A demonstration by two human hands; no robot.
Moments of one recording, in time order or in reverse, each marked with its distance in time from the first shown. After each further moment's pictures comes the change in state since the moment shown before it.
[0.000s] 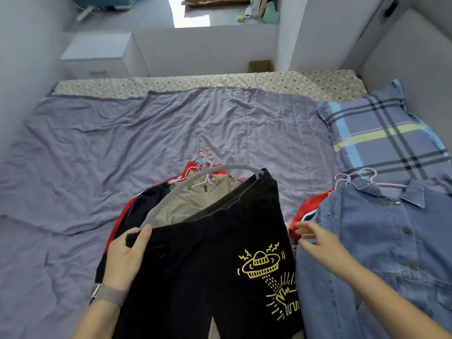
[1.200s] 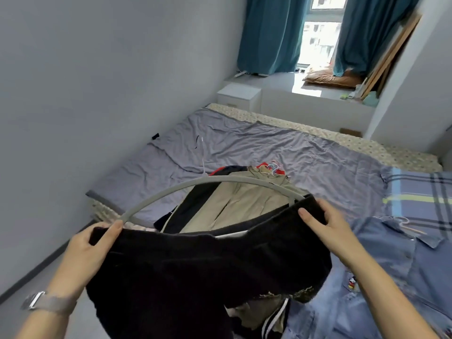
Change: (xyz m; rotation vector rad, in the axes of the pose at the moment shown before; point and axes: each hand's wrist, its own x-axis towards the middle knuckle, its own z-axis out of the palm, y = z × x) left_hand -0.551 0.083 -0.182 -0.117 0.511 -0.149; right_hand -0.344 -0.033 -0.068 0.270 -0.223 -0.632
